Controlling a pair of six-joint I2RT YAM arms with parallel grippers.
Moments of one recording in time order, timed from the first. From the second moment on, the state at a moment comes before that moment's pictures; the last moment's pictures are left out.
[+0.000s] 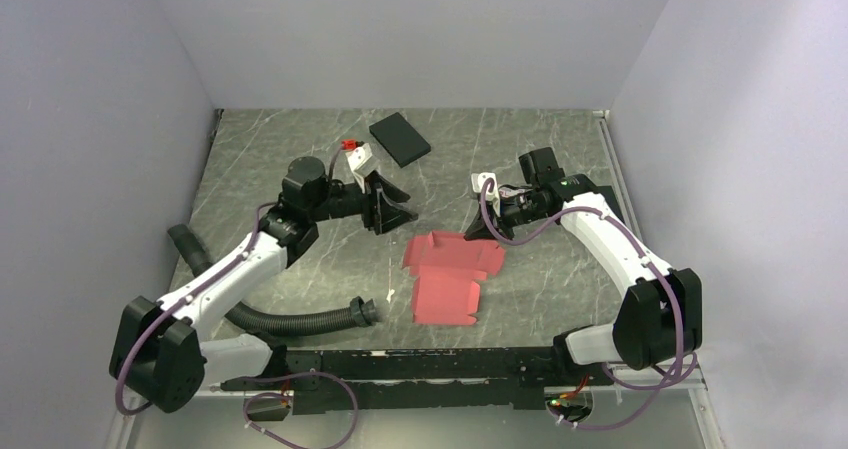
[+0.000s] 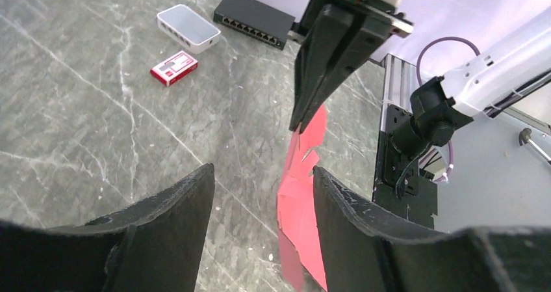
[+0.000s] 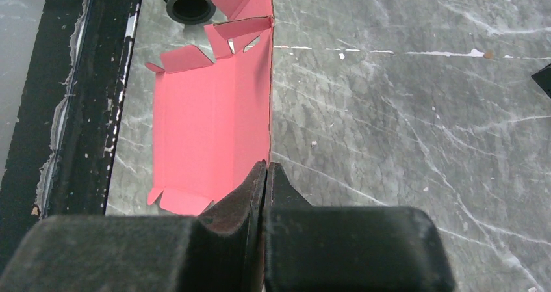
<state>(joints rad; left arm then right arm) -0.50 1.22 0.82 0.26 0.78 -0.22 0.29 1.36 1.06 -0.82 -1.04 -1.07</state>
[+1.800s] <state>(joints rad) -0.62 1.49 0.92 0.19 0.92 -0.03 0.29 1.37 1.06 -0.83 -1.03 -1.07</state>
